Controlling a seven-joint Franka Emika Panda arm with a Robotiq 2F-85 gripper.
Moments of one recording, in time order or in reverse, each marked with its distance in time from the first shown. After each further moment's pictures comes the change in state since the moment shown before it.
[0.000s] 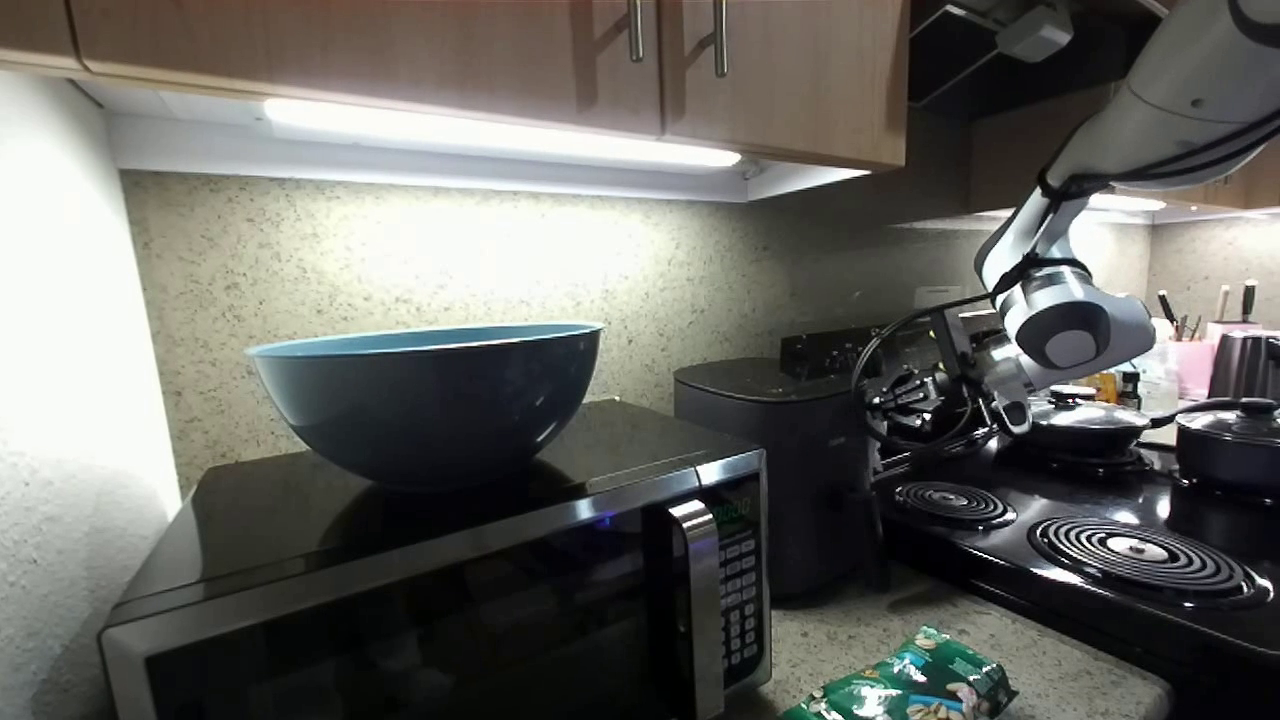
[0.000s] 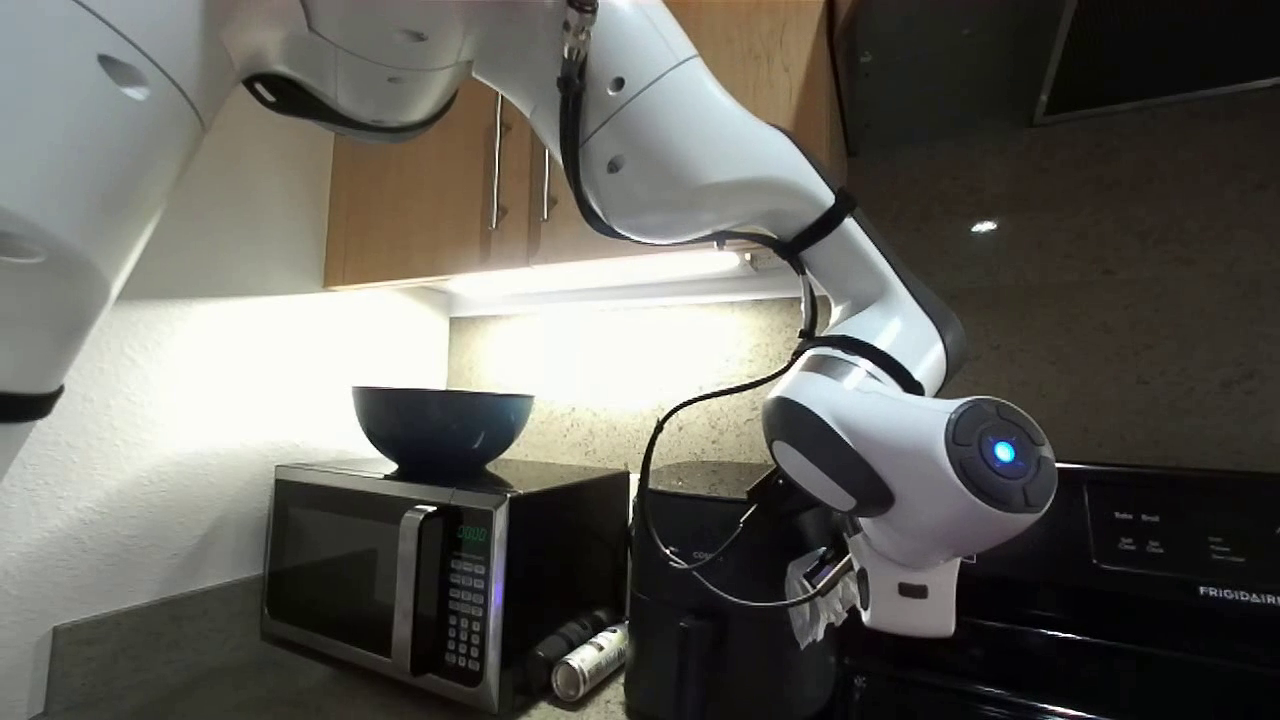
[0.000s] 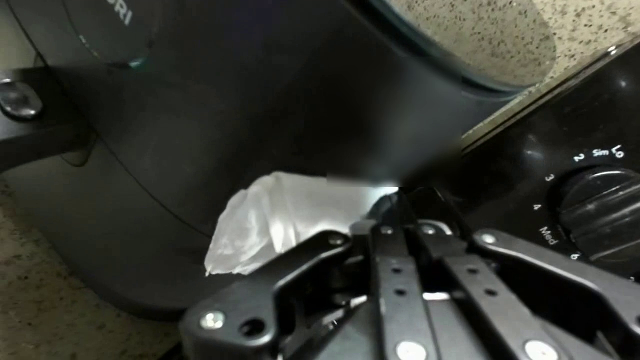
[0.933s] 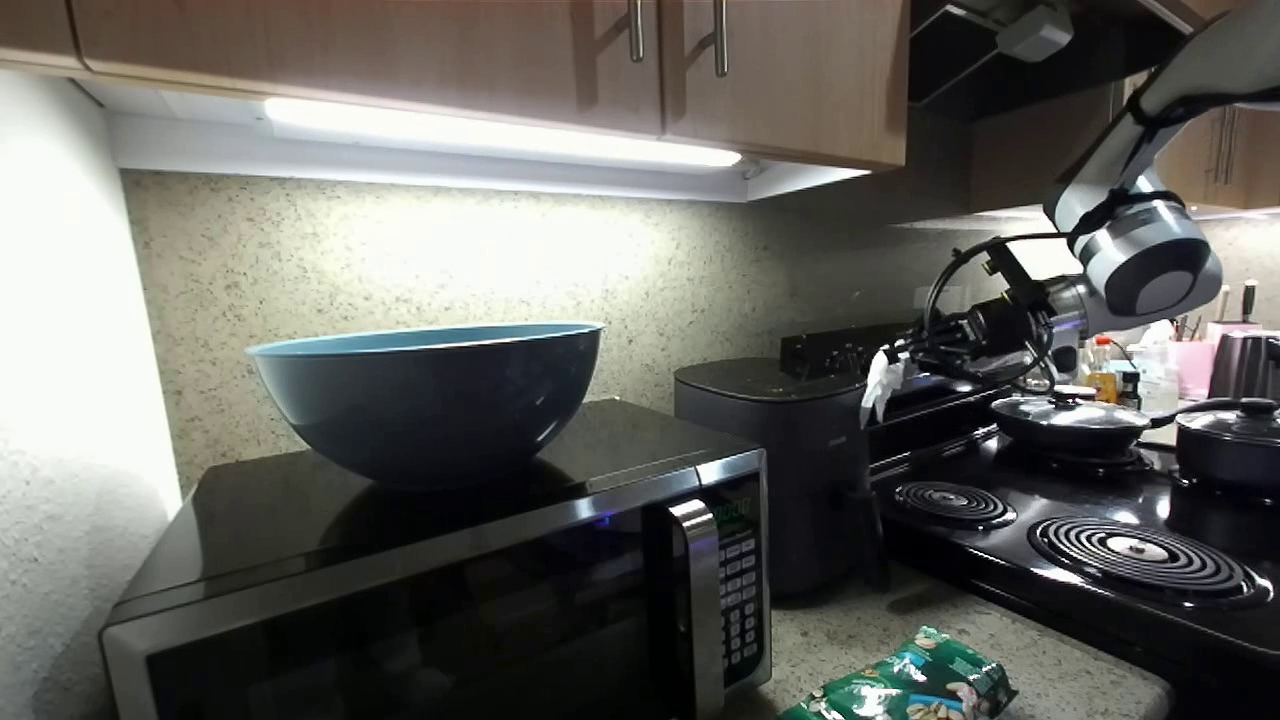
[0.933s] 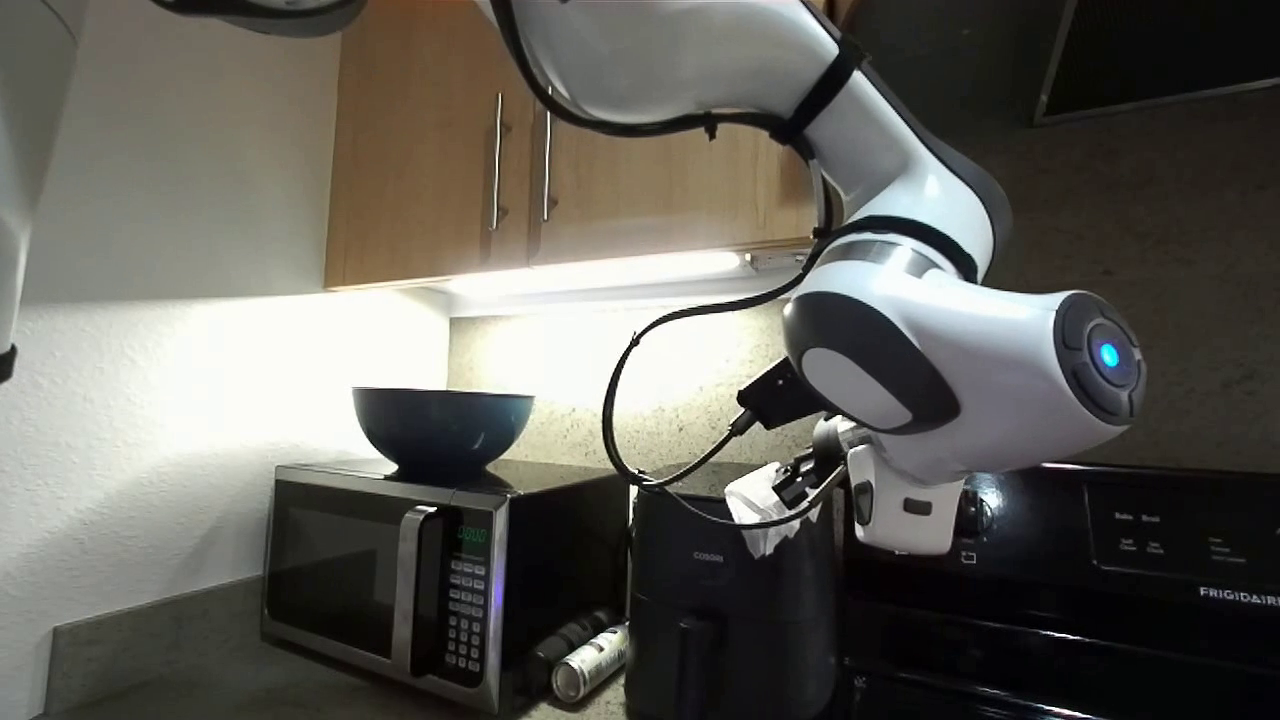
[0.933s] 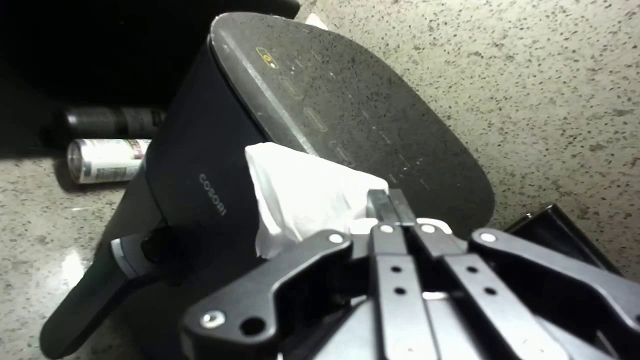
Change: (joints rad) arm -0.053 -0.213 -0.064 -0.100 -0.216 -0.321 0.127
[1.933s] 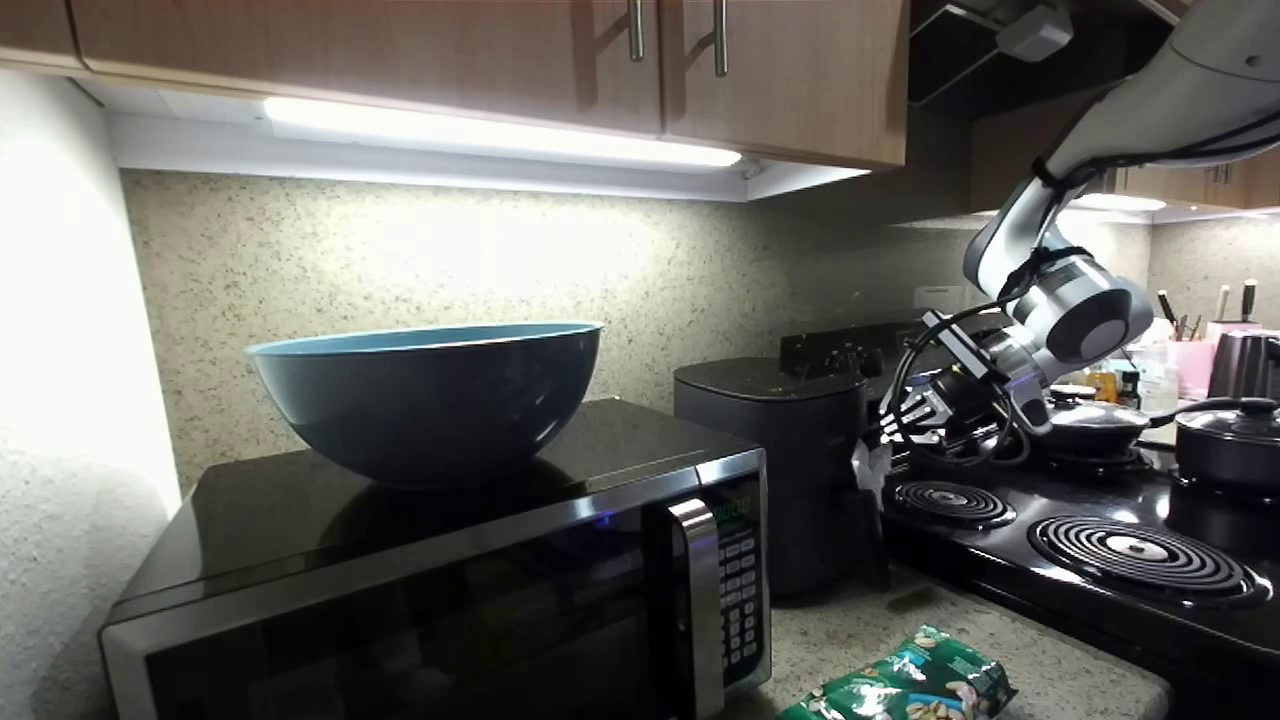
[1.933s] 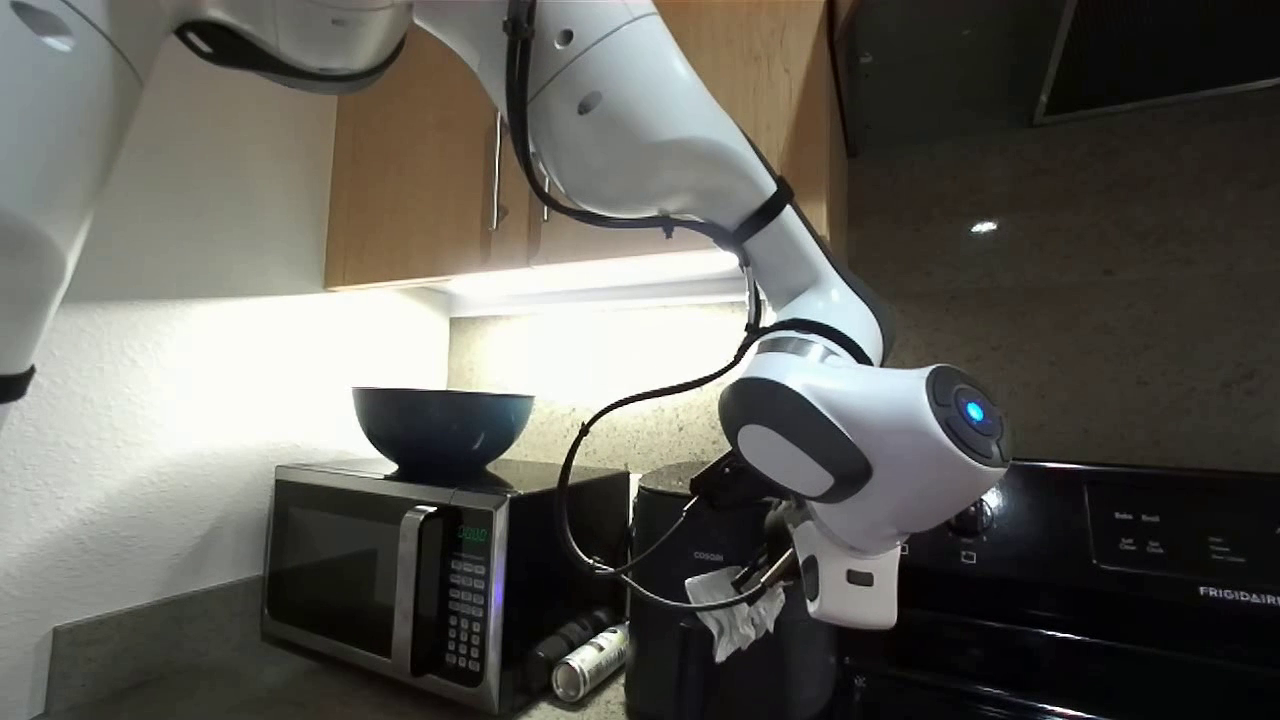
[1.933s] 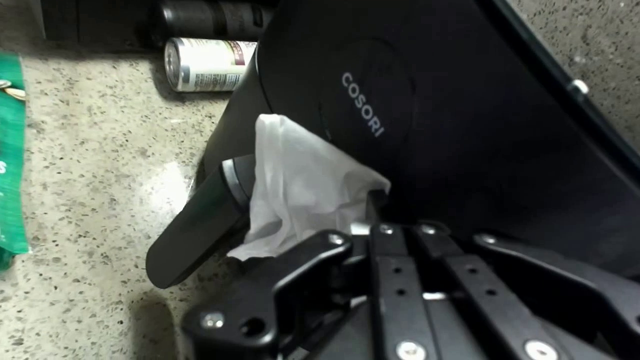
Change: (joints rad) arm 0.075 0.101 0.079 -0.027 -0.107 0.240 0.020
